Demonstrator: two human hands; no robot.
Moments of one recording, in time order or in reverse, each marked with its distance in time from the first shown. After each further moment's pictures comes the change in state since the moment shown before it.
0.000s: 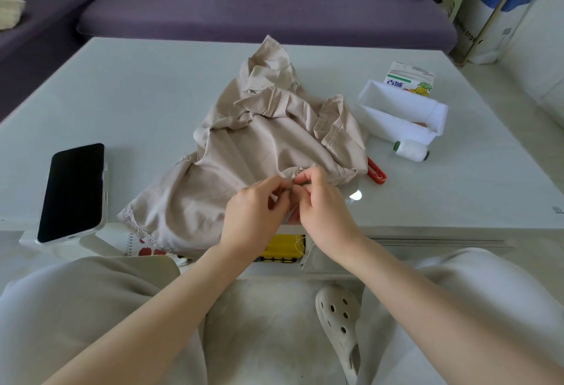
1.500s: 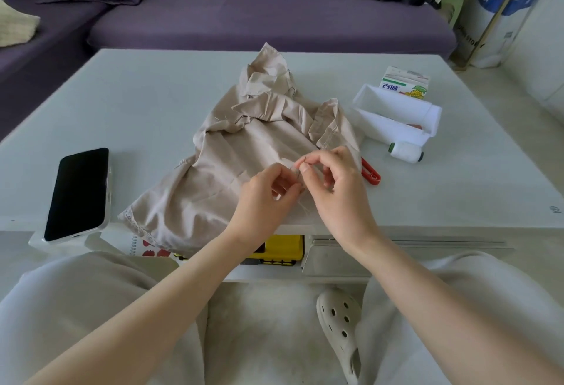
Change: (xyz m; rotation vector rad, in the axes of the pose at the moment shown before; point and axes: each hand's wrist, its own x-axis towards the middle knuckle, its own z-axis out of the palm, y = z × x) left_hand 0.011 0.031 -0.005 -0.283 -0.099 -0.075; right_hand -0.011 -0.029 -0.032 0.035 0.271 -0.250
